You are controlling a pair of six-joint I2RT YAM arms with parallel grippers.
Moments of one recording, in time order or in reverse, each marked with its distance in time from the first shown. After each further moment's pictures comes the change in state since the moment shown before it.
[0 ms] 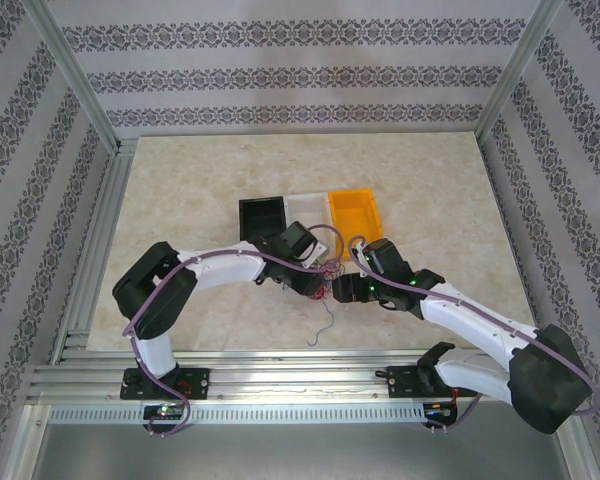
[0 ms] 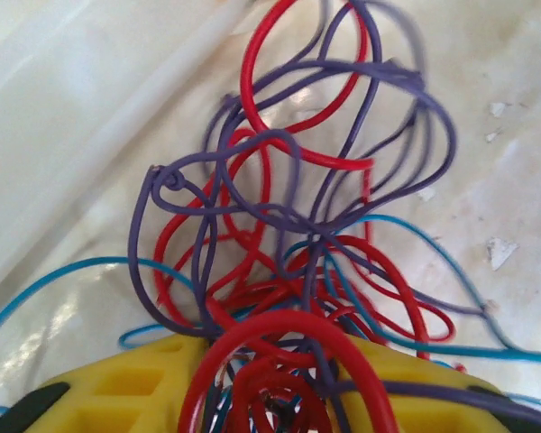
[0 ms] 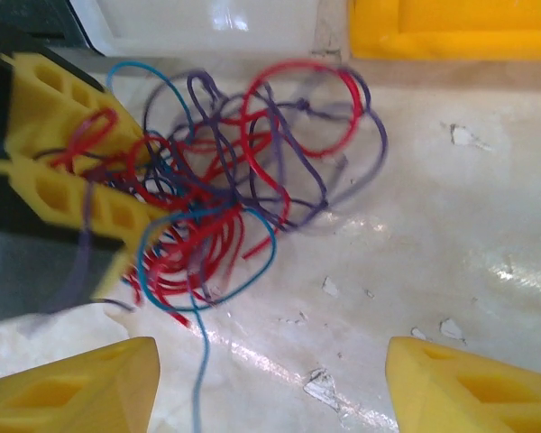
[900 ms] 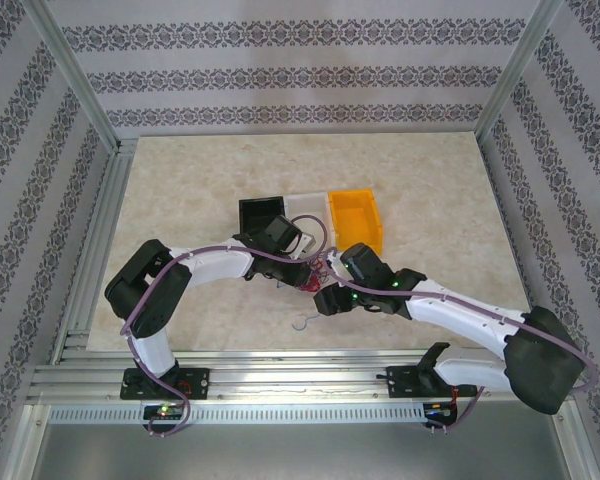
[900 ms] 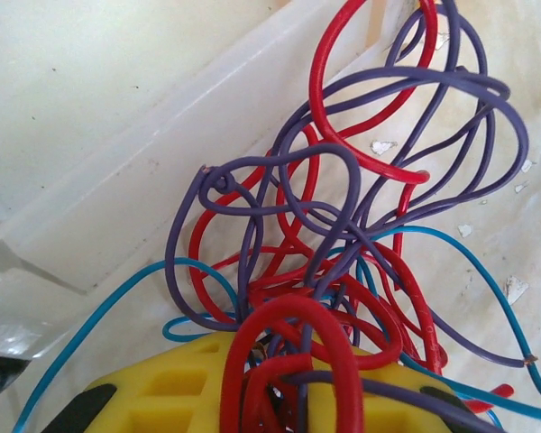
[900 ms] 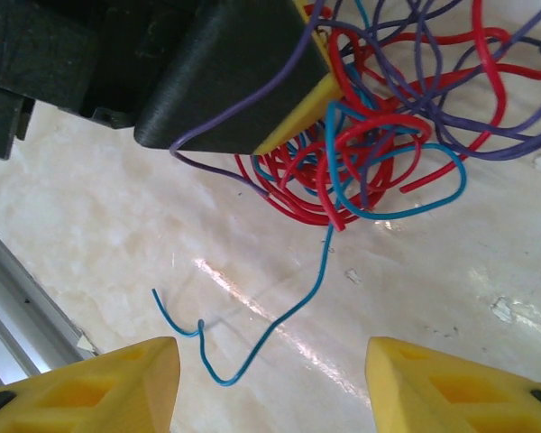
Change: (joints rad) left arm 0.080 -0.018 -0.058 0.082 0.062 -0.084; right arm 0.164 0.094 0.063 0.031 -0.068 -0.097
